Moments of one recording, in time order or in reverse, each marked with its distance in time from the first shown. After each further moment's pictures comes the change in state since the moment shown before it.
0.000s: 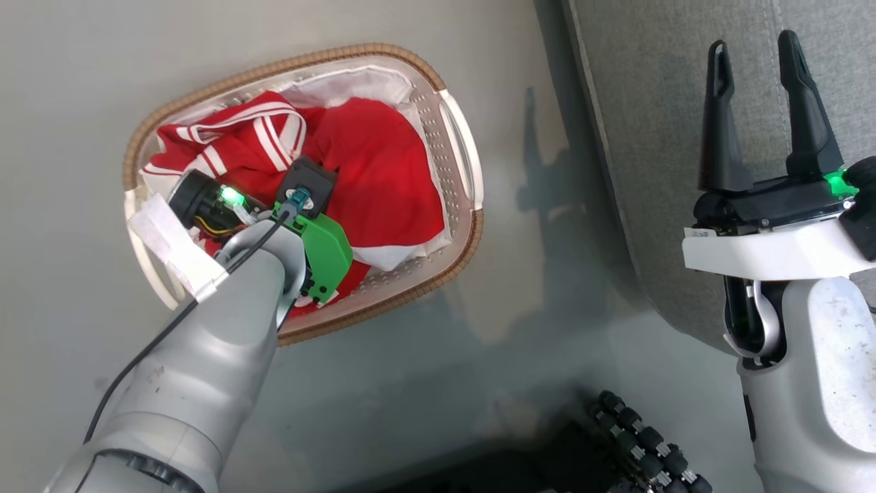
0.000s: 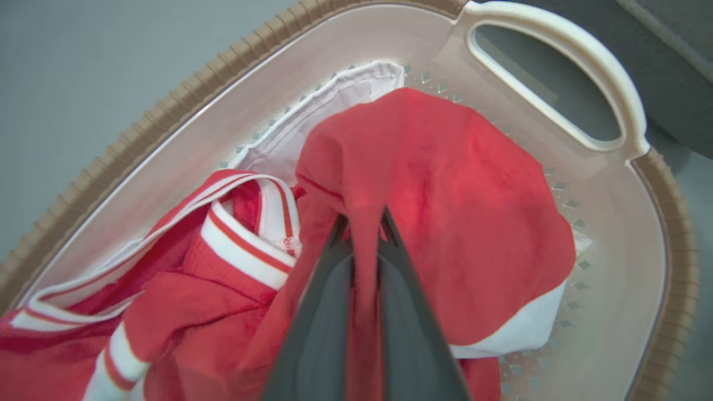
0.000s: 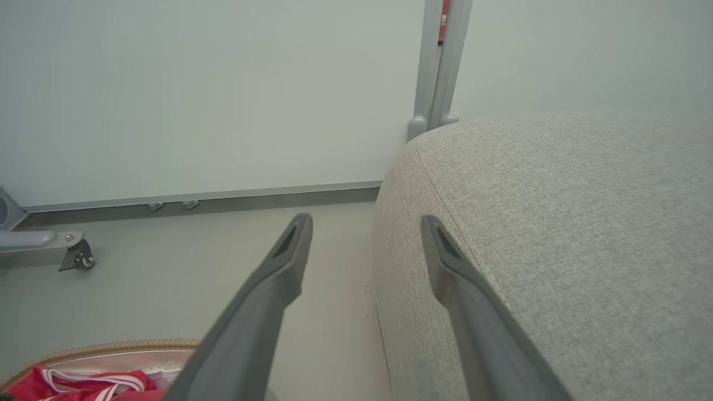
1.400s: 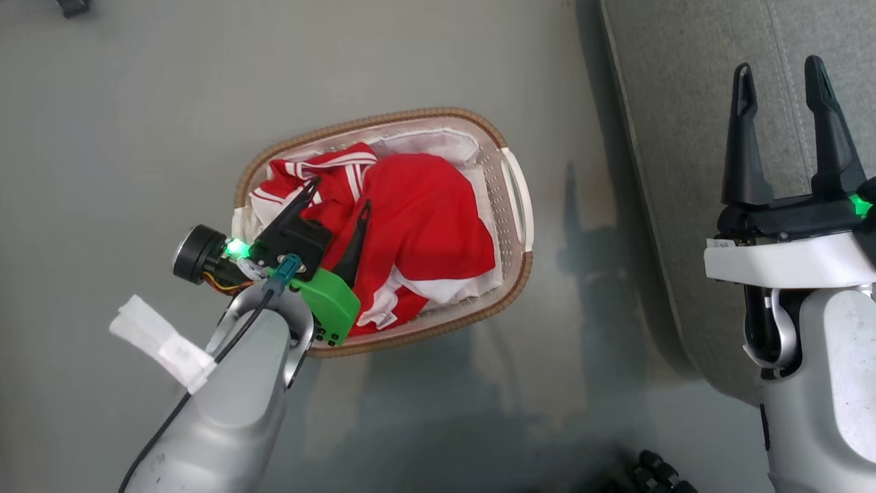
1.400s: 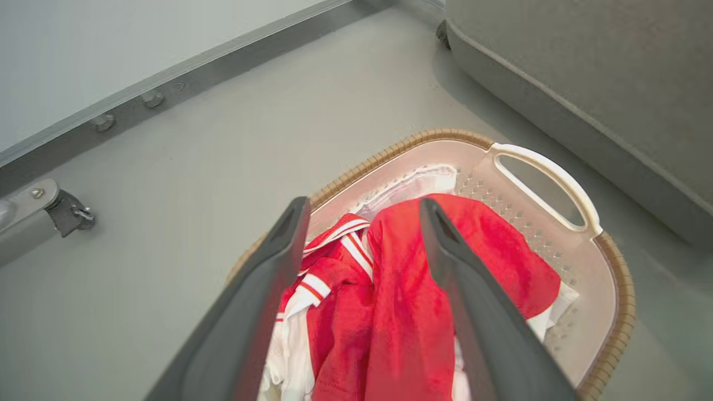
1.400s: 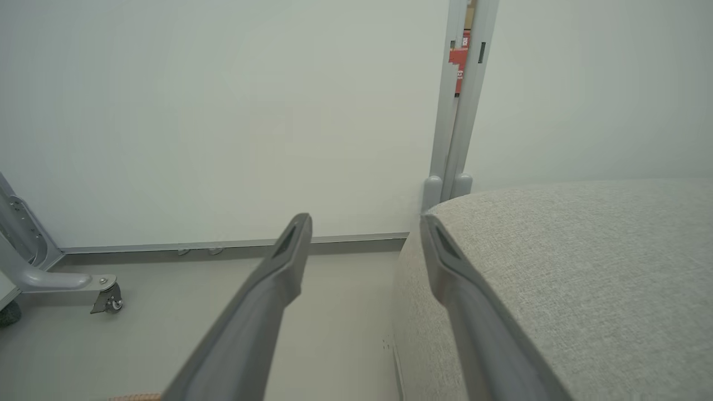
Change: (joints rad) left arm 0.325 0.026 0.267 -0.447 0.147 0.000 -0.008; right arm 0.043 0.000 -0.066 0.016 -0.061 0.000 0.000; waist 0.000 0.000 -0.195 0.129
